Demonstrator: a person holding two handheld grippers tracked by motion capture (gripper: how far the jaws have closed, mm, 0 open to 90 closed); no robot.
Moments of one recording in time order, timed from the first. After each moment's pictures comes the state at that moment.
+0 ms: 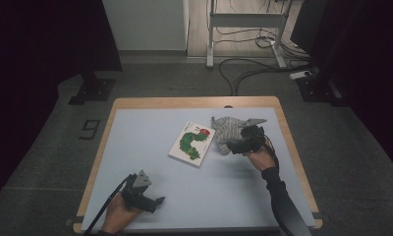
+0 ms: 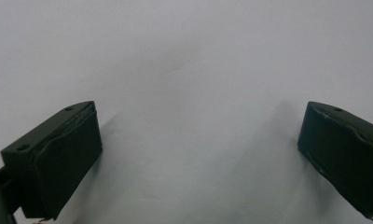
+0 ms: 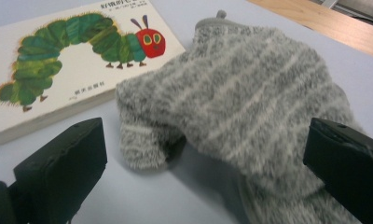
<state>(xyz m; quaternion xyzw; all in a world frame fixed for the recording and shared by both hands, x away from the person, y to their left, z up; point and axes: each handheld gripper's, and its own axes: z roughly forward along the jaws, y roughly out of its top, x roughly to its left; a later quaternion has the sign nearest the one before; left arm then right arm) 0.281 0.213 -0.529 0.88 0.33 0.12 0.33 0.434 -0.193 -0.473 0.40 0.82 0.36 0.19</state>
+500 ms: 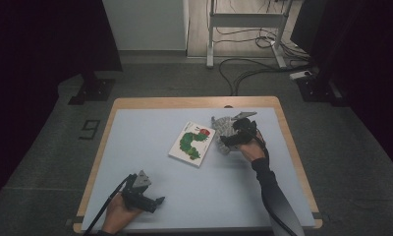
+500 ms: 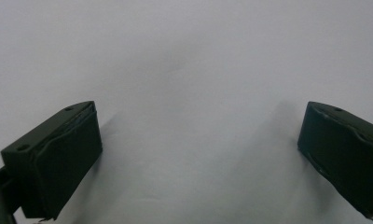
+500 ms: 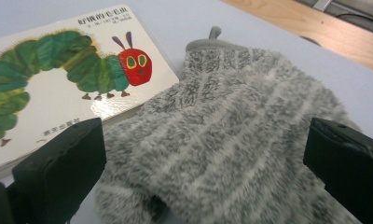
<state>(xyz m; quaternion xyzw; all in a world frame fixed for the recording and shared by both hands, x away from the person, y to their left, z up) 0.281 0.213 -0.528 0.88 0.33 0.12 0.33 0.468 -0.172 -0.482 0.41 0.82 0.35 0.19</state>
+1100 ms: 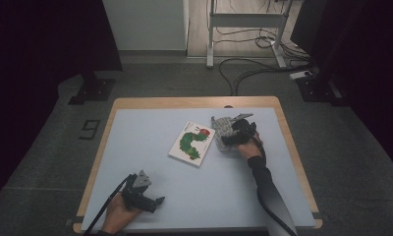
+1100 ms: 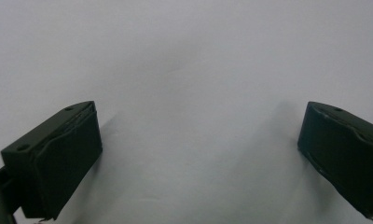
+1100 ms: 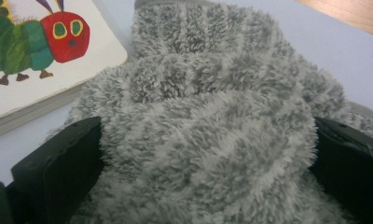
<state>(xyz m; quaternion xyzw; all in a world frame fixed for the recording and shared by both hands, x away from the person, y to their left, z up) 0.281 0.213 -0.528 0.88 0.33 0.12 0.33 0.493 -0.177 -0.519 0.43 0.82 0.31 0.20</state>
